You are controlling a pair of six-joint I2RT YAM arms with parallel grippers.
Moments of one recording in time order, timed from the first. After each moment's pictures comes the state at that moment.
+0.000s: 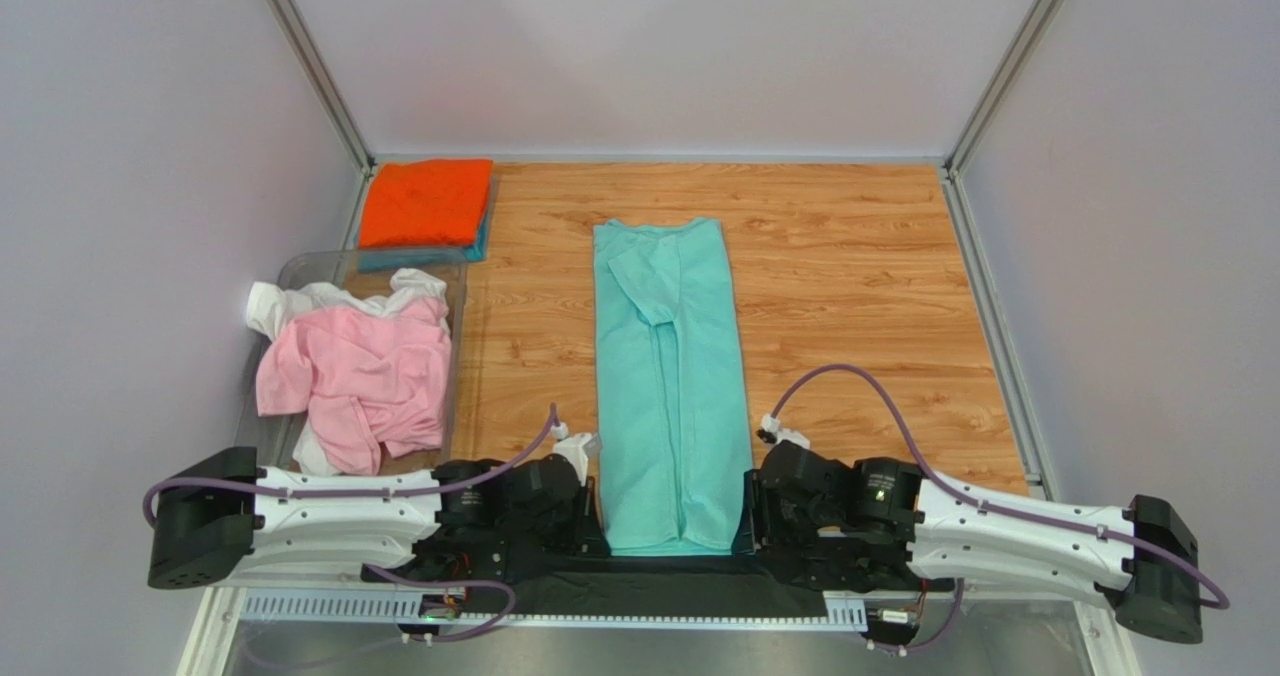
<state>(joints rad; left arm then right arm) -1.31 0.90 0.23 -0.16 0.07 -1.16 1.22 0.69 0.33 -0.68 -0.07 1.16</state>
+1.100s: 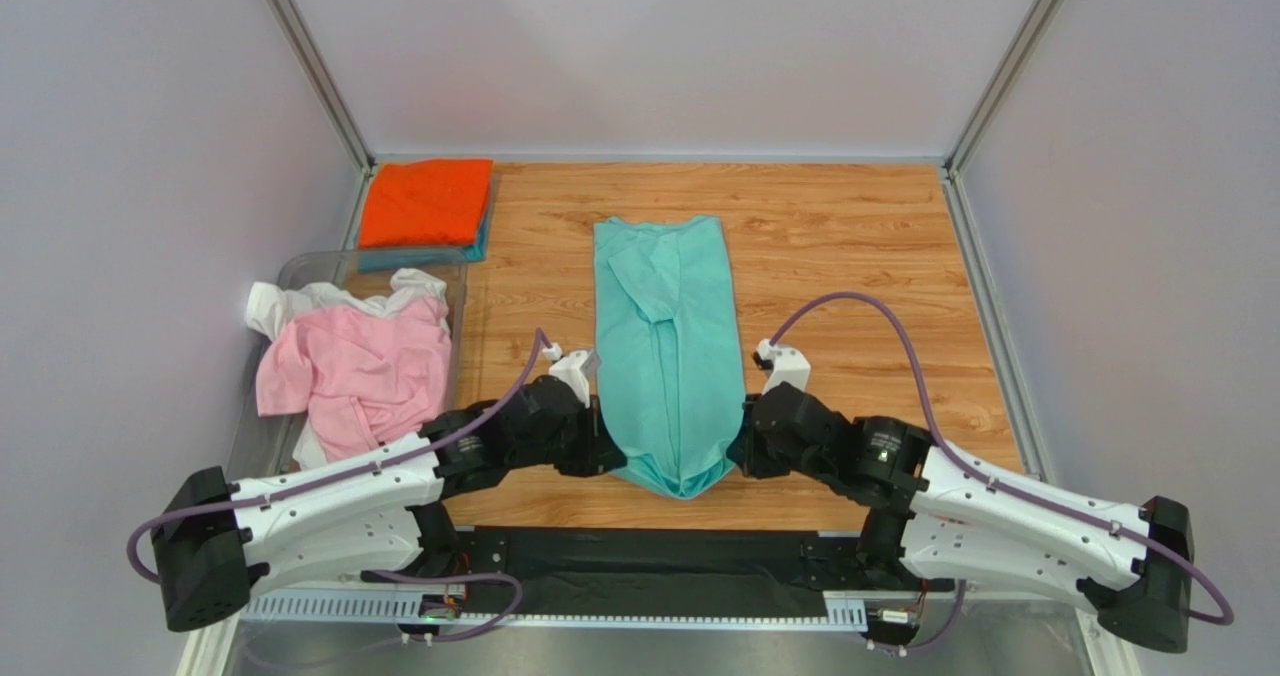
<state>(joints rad) -1.06 0.92 0.49 -0.28 0.01 -0.93 1.13 0.80 0.62 -0.67 0.26 0.89</state>
